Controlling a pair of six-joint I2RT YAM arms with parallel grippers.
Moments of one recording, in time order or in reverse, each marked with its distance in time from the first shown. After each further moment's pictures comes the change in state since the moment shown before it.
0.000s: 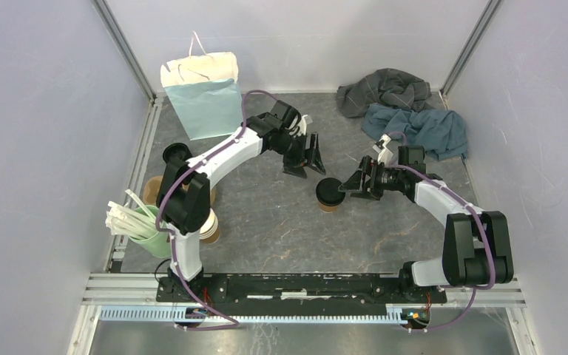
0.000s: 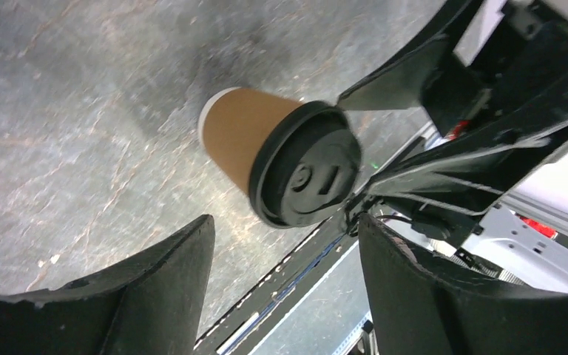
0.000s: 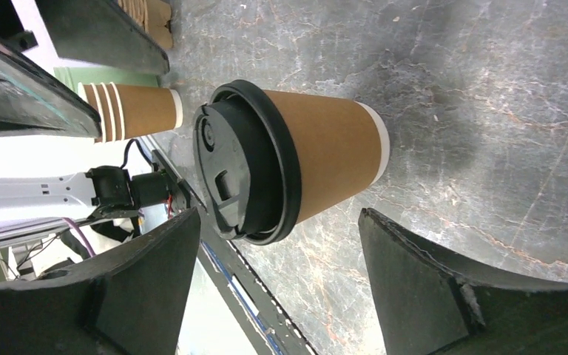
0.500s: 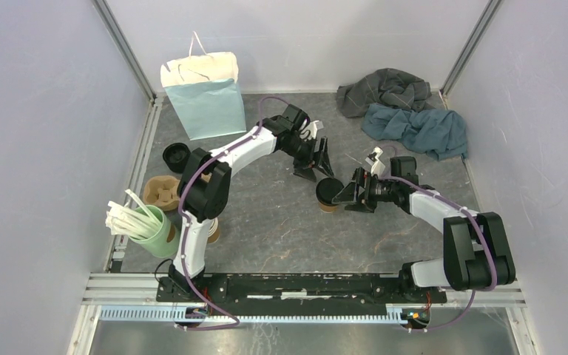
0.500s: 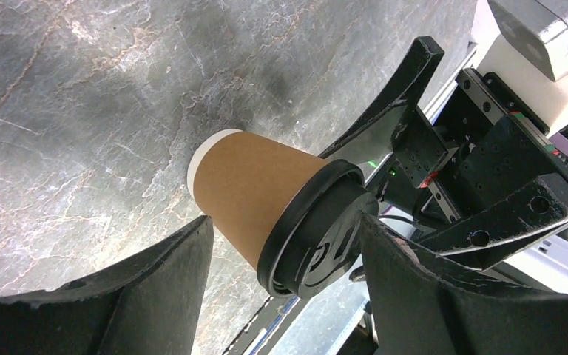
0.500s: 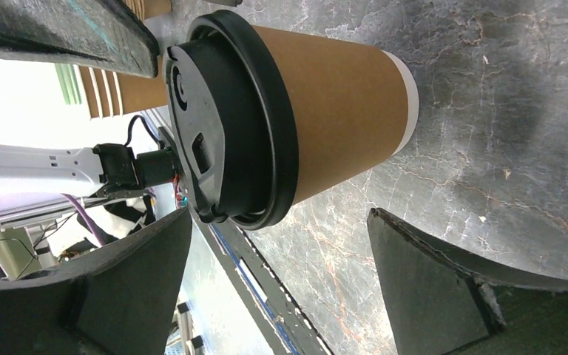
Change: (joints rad) left arm -0.004 0.202 0.130 0.052 0.140 0.050; right arm 0.068 -0.024 -0.121 0.103 -0.016 0.076
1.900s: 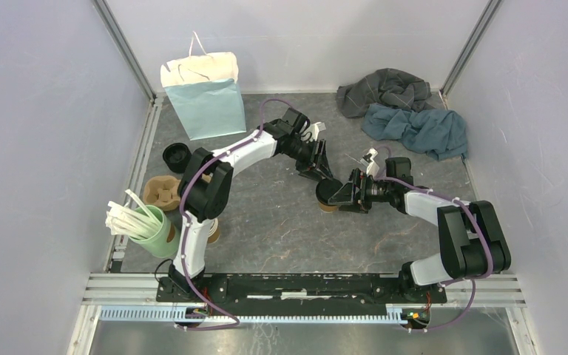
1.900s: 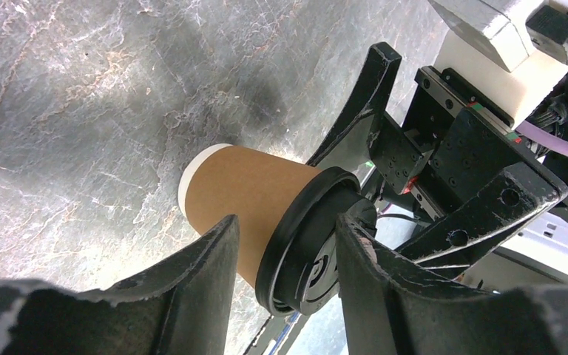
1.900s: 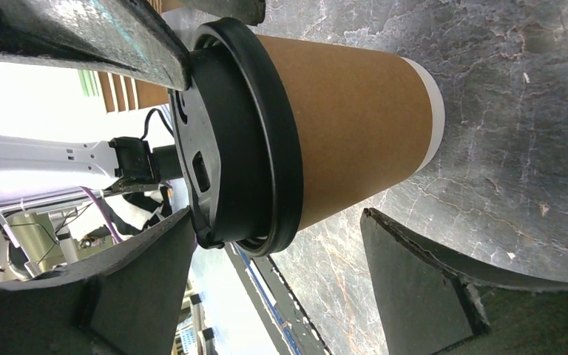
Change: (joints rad) left arm -0.005 0.016 -0.048 0.099 0.041 0.018; right arm 0.030 0.082 -0.027 0.140 -0.037 0.060
